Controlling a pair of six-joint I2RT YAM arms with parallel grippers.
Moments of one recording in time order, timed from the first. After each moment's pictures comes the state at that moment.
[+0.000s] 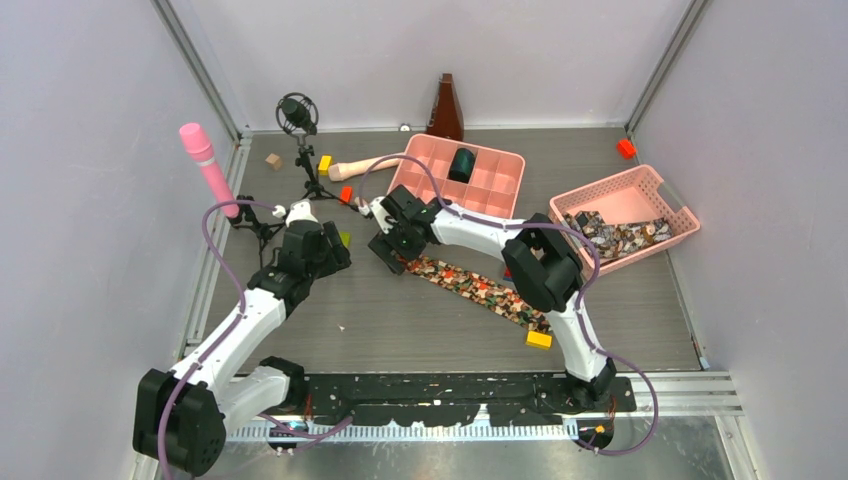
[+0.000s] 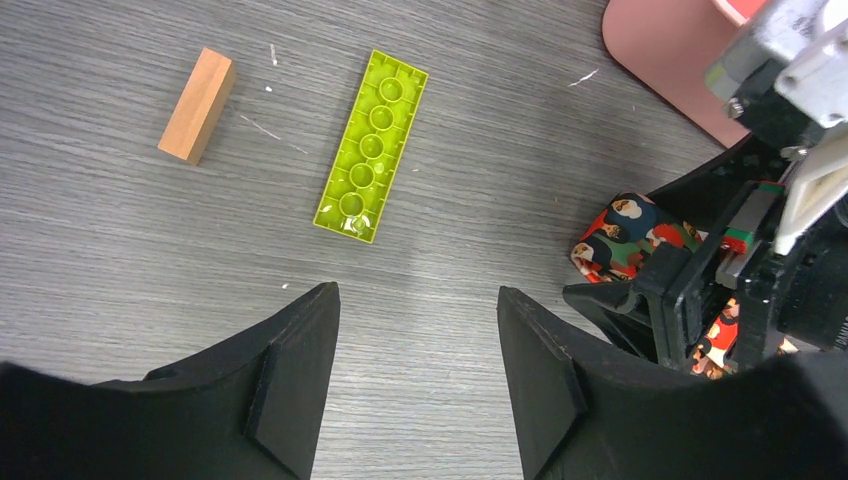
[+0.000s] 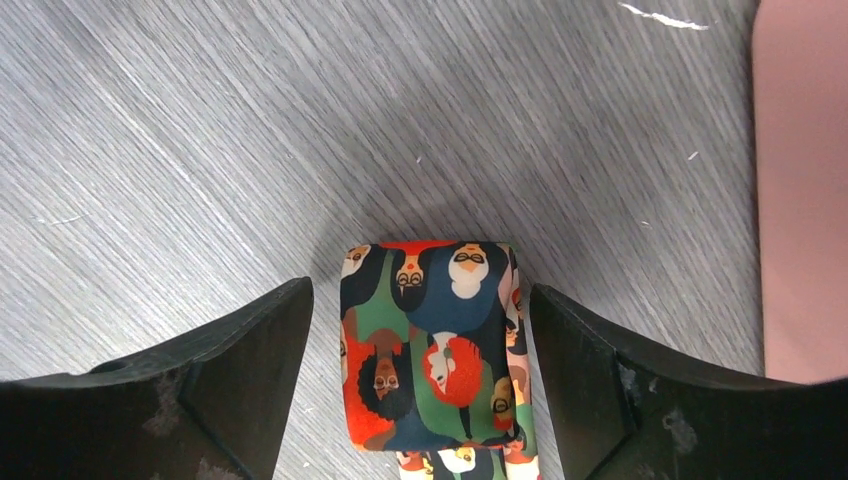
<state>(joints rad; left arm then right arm) -0.32 1.00 0.61 -0.28 -0.20 -0.55 0.84 2.19 1.68 -0.54 -0.08 -0.10</state>
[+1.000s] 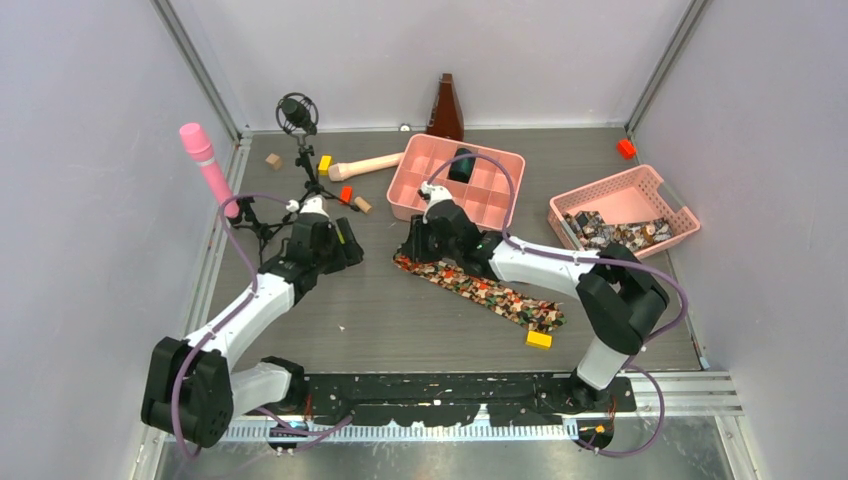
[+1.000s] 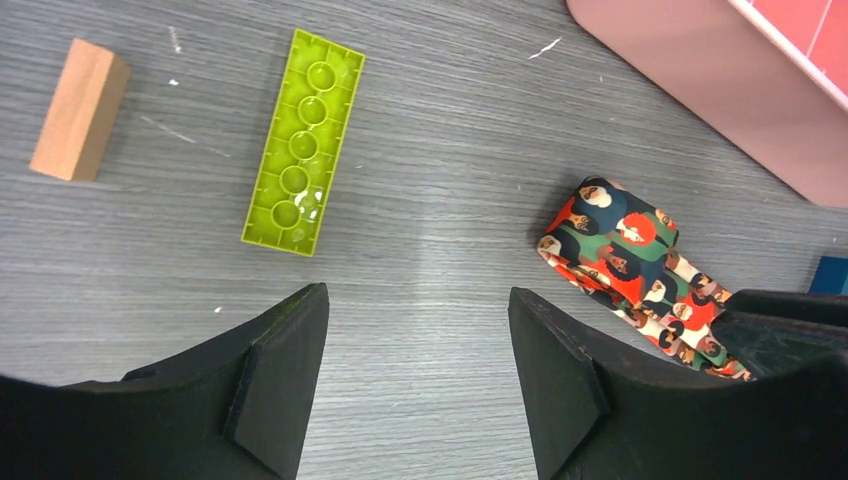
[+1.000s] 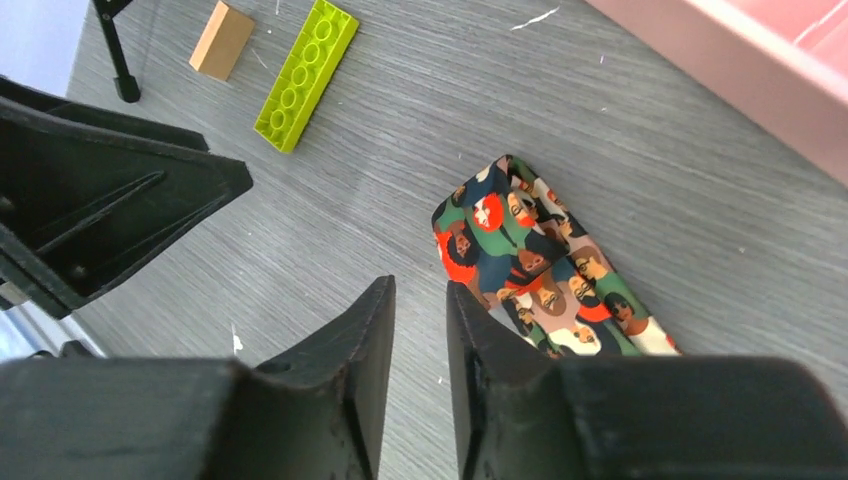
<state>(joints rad) -0.31 1.13 0.64 -0.22 -0.09 -0.55 0.84 1.69 1.07 0.04 0.02 0.55</state>
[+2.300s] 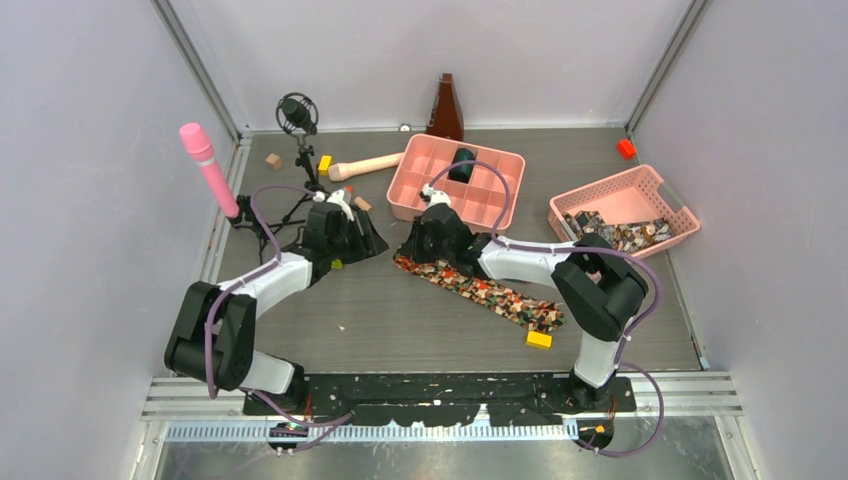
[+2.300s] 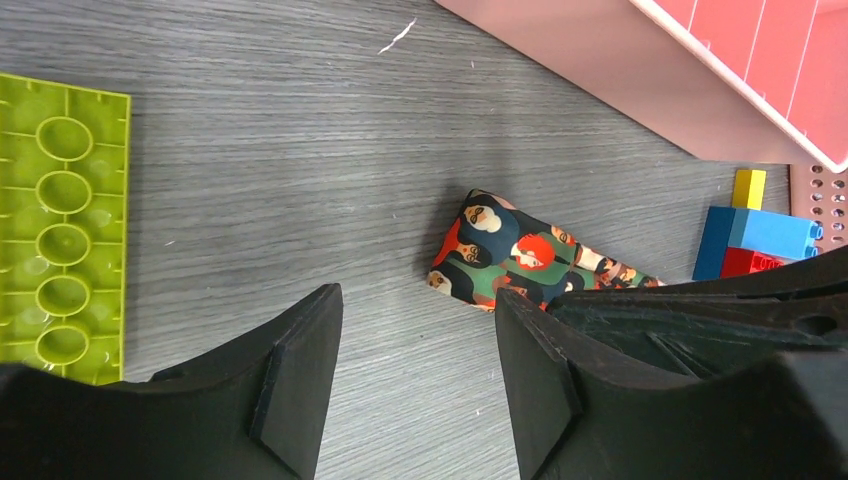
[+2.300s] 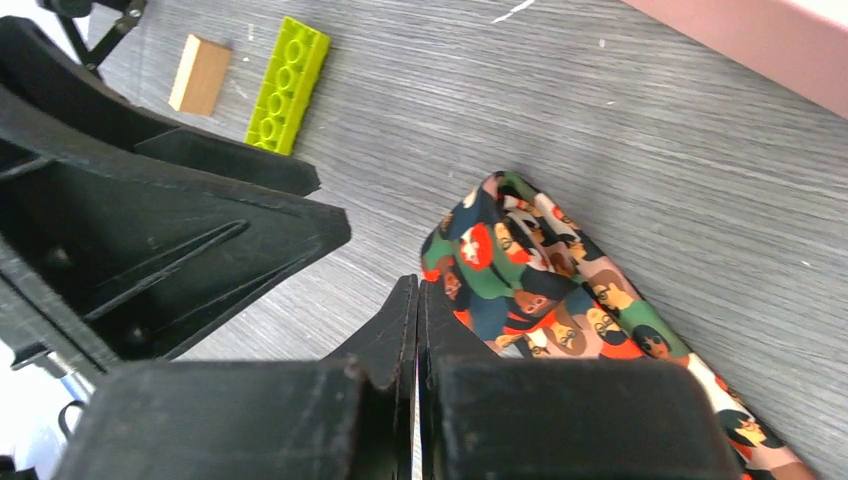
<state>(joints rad) -0.31 1.41 0.69 0.04 0.19 -0.58 0.83 1.79 1.06 0.16 0.01 0.69</state>
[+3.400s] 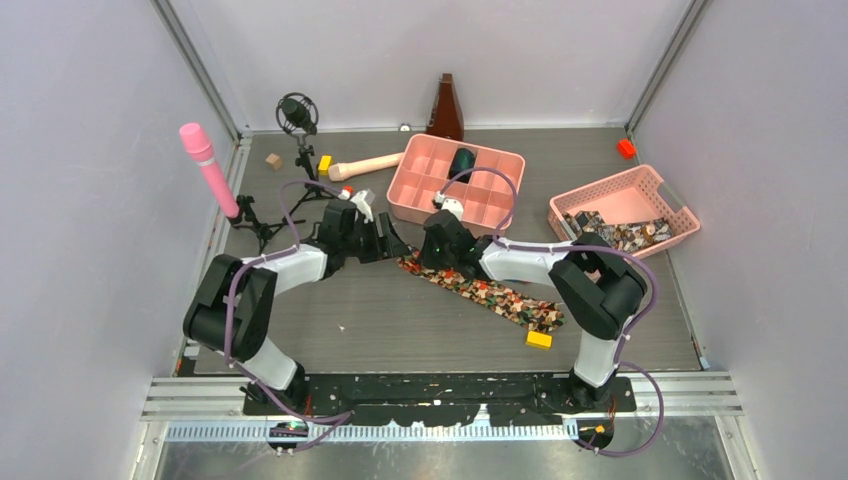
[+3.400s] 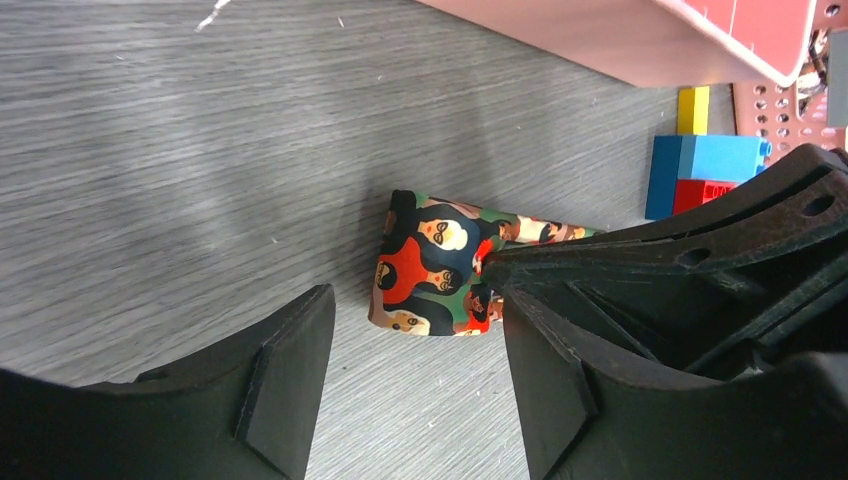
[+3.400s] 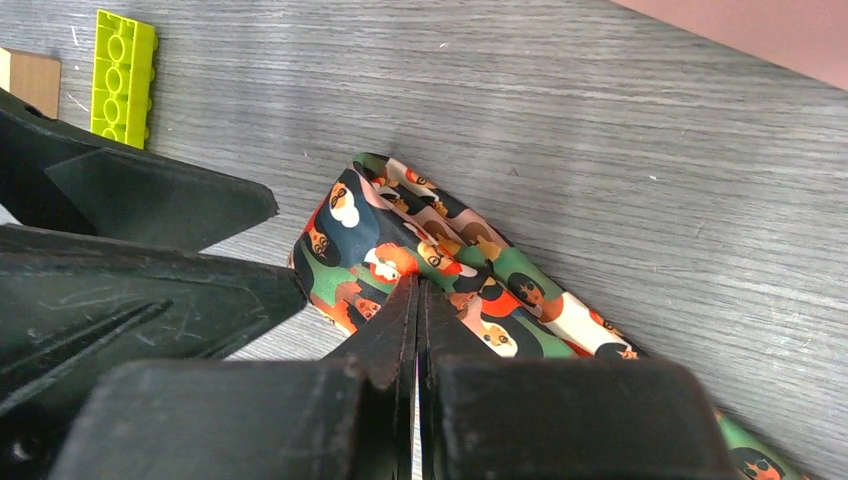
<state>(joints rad) -0.36 1.57 0.74 0.15 0.37 -0.57 0.82 1.81 1.03 0.04 0.15 0.74</state>
